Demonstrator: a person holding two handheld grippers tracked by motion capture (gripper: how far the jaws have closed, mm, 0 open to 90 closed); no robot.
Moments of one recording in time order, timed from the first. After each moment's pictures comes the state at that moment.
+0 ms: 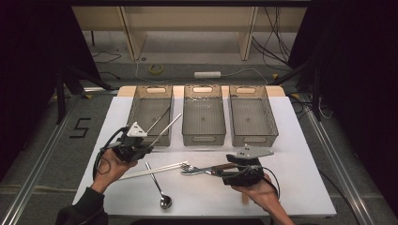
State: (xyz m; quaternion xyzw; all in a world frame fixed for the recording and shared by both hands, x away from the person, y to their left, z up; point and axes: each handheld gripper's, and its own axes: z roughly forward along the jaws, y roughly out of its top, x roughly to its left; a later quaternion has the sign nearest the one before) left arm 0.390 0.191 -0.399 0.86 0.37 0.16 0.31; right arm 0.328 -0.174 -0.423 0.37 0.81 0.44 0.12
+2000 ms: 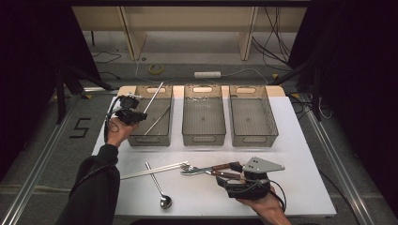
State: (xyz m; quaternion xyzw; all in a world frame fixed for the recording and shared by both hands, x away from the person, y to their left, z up) left arm 0.523 0.220 -0.421 0.79 0.51 0.17 0.31; right arm 0.297 -0.186 -0.429 0.35 0.79 0.49 0.12
